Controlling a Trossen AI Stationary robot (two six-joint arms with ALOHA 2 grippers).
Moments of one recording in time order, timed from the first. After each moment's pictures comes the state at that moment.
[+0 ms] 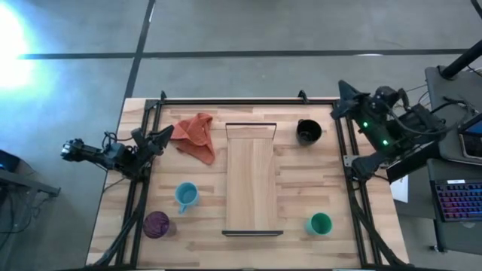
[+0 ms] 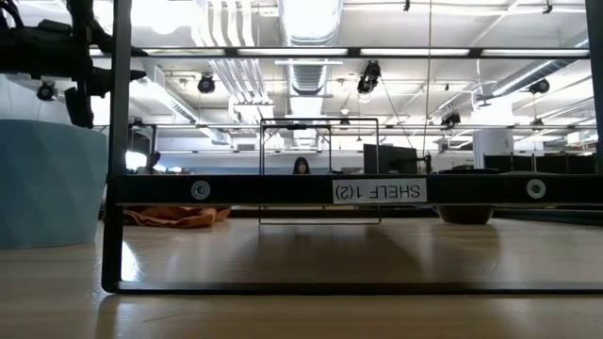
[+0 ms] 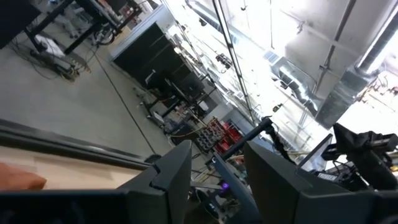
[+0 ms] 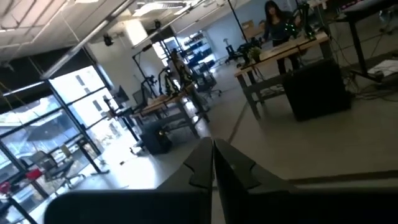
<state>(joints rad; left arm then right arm) -0.26 0.12 0.03 0.46 -0.98 -0.53 0.41 1.01 1.17 0.79 1.49 -0.47</state>
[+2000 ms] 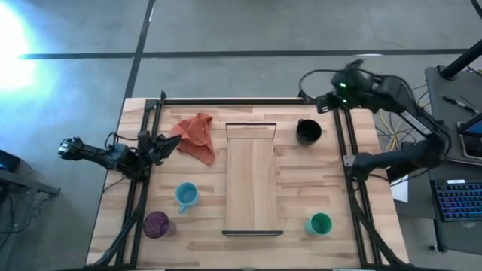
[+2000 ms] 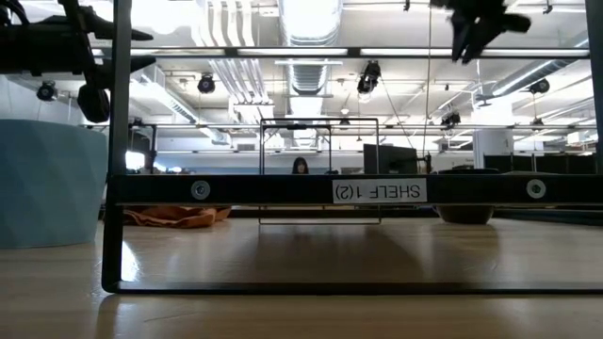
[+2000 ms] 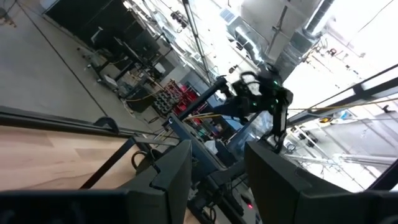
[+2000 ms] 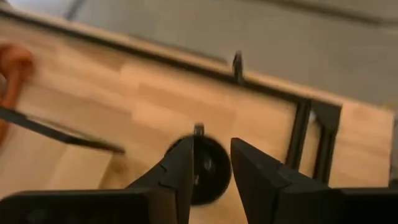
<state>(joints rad) -0.26 0.18 0.03 0.45 -0.71 -0.62 -0.56 1.20 1.53 -1.37 0.31 0.58</state>
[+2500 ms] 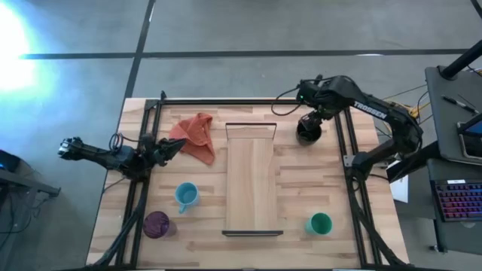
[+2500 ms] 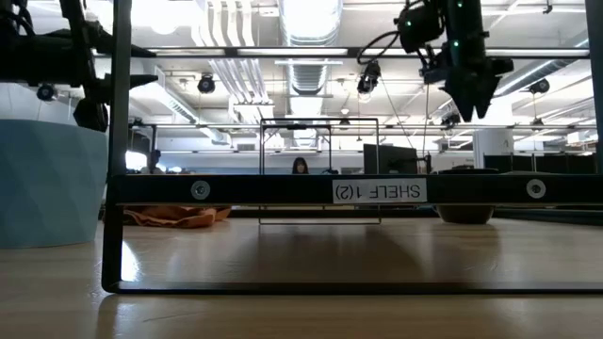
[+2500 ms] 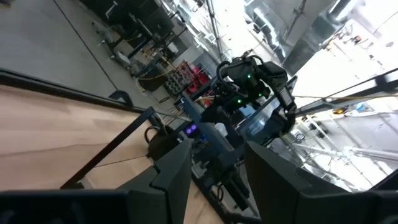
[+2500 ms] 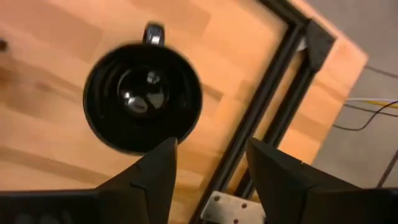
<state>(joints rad) -0.26 0.17 0.03 0.31 -0.71 -0.75 -0.58 1.45 1.38 -1.51 0.29 0.49</state>
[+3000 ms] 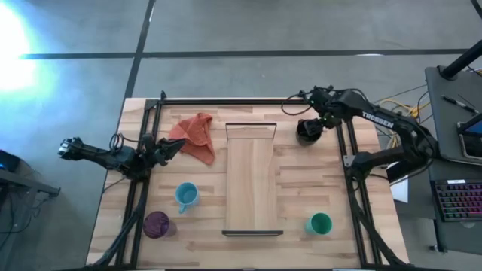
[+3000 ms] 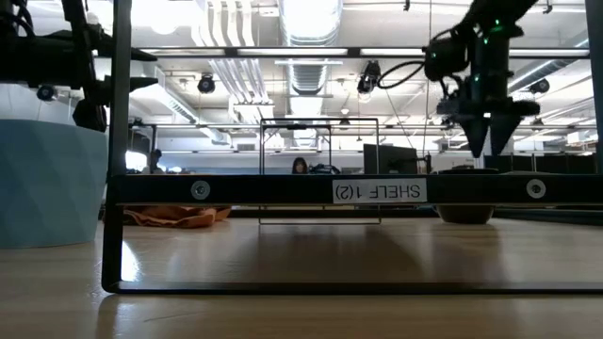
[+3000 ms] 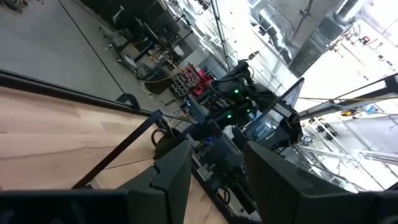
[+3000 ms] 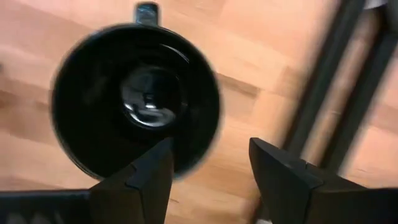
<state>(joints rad) -0.26 0.17 0.03 0.30 -0.74 -0.75 -0.72 1.28 0.99 -1.13 0.13 0.49</state>
